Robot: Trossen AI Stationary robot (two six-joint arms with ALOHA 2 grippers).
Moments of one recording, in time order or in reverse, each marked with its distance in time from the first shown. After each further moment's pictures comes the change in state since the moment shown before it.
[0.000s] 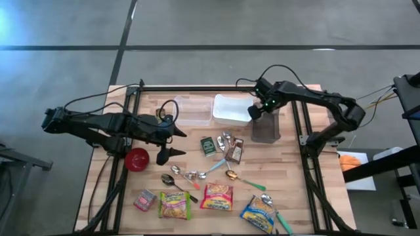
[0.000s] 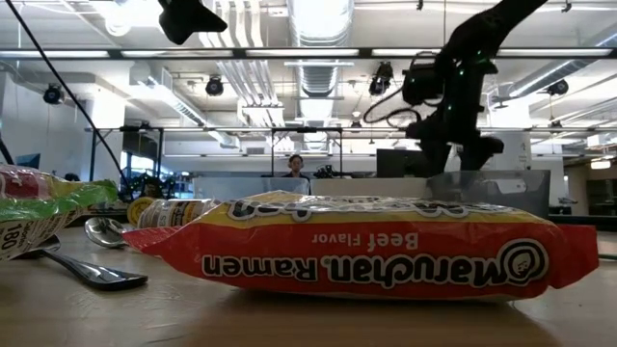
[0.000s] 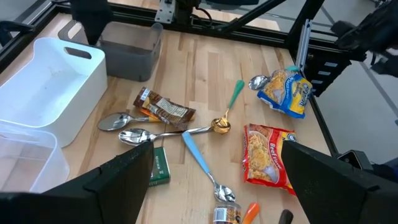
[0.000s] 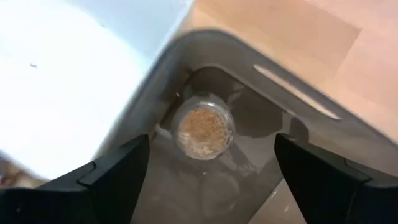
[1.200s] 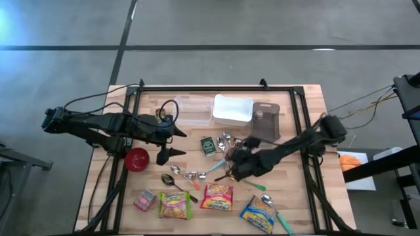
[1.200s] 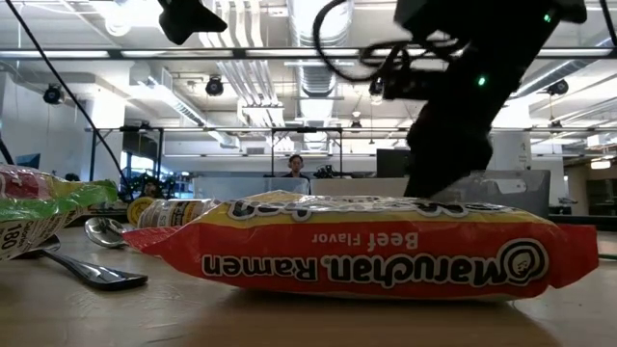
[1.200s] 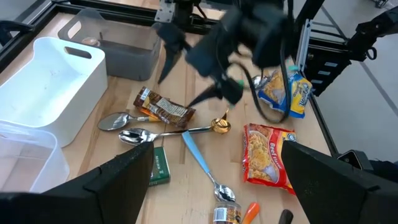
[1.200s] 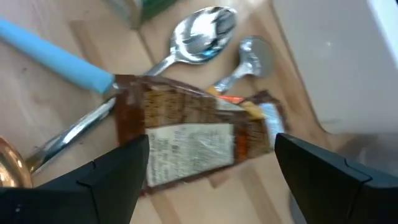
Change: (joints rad) left arm 0.000 0.000 0.000 -0.001 0.000 0.000; right arm 1.026 0.320 0.059 0.207 0.674 0.225
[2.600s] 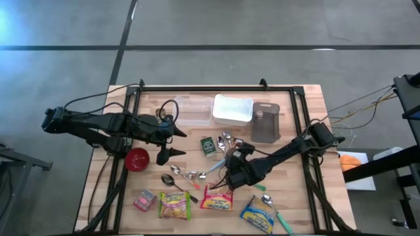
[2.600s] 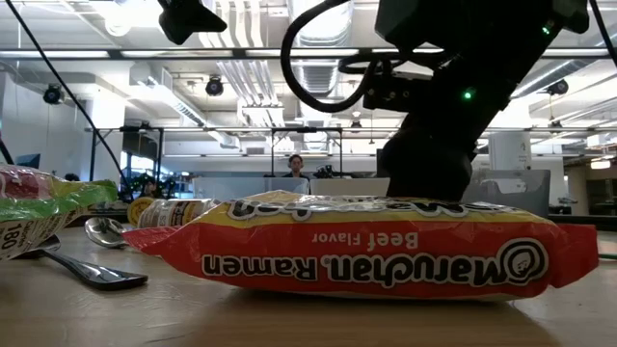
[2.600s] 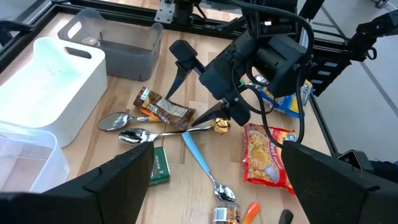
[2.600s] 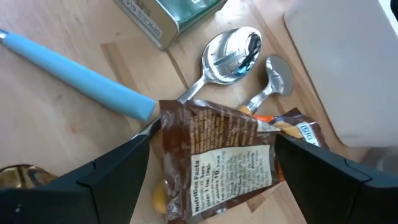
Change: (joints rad) left arm 0.000 0.000 0.000 0.000 0.000 0.000; right arm 0.043 0.136 0.101 0.000 0.085 0.068
